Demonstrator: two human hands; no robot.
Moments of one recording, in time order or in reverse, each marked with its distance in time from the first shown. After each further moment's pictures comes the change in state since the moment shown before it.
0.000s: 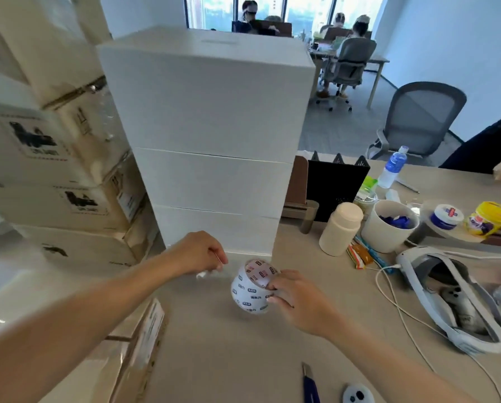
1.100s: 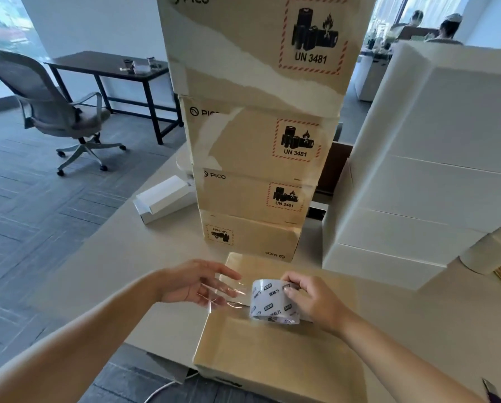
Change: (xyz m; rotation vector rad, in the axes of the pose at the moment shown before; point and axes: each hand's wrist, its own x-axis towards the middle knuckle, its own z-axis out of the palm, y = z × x) left_hand -0.192 -0.391 -0.147 -0.968 -0.367 -0.211; right_hand 0.175 -0.329 0.177 0.527 -0.130 0.098
